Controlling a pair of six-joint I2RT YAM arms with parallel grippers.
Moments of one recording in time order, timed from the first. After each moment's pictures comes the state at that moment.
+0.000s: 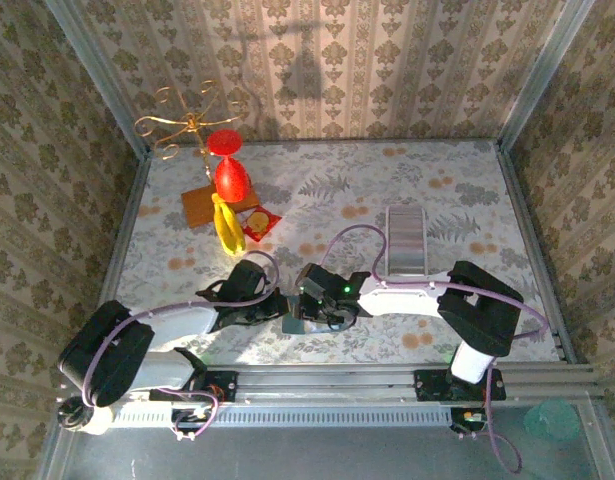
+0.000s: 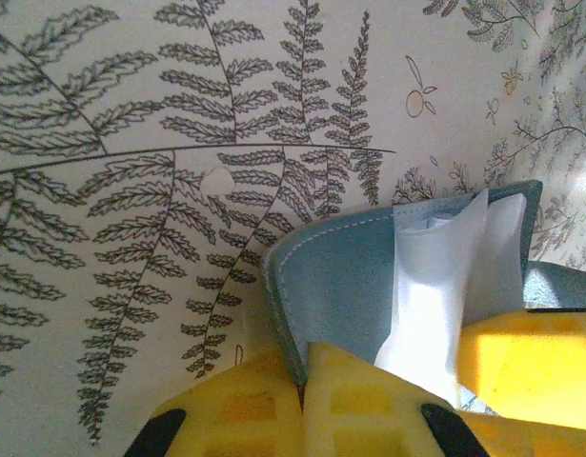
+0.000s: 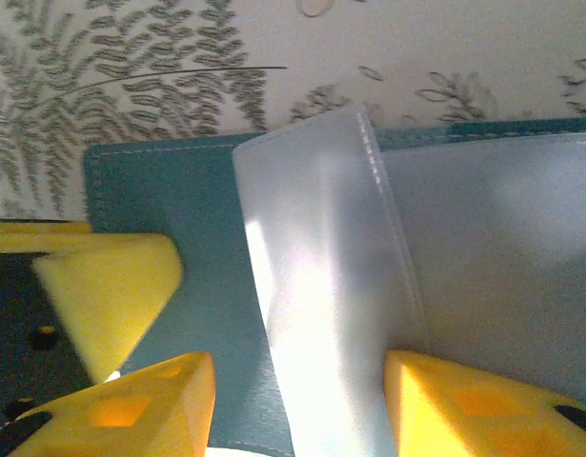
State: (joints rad) left arm -0.71 1.27 0.35 0.02 0.37 -0.89; right arm 1.03 1.70 0.92 -0.27 -0.05 1.12
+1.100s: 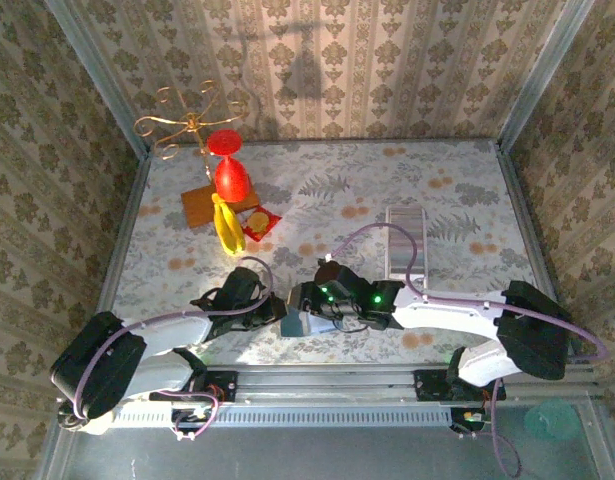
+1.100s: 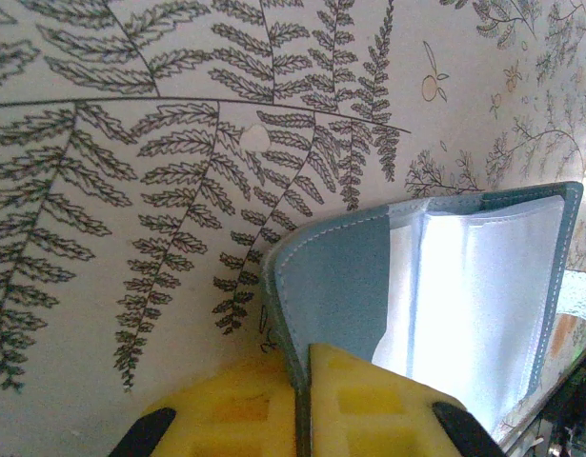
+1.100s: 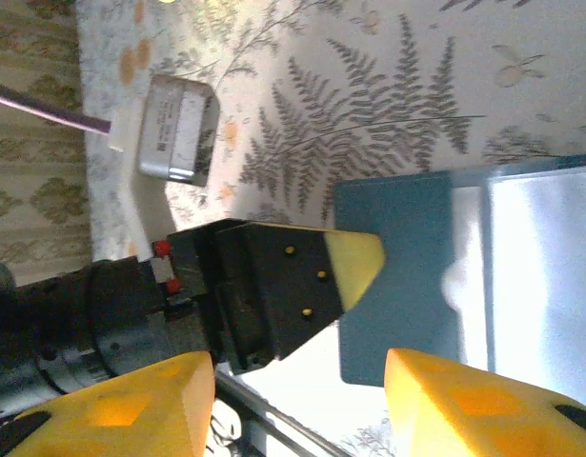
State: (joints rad) left arm -0.71 1.20 0.27 0.07 0.35 -0.95; right arm 1.06 1.42 0.80 -0.13 0.00 1.21
